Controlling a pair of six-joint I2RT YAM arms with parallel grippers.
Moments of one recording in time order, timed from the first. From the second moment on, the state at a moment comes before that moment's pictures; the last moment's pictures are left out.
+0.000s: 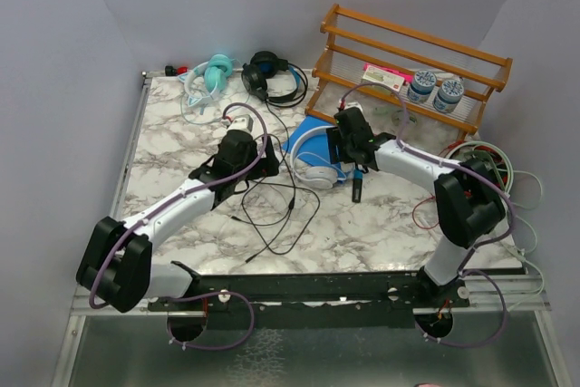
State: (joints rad) left arm -0.52 1.29 0.77 -0.07 -0.10 -0.54; right arm 0.55 1.72 1.14 -0.27 0.30 0.26
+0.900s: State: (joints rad) left arm -0.55 1.68 1.07 -0.15 -0.22 -0.53; right arm 0.51 1.06 1.10 -0.60 0.94 0.48
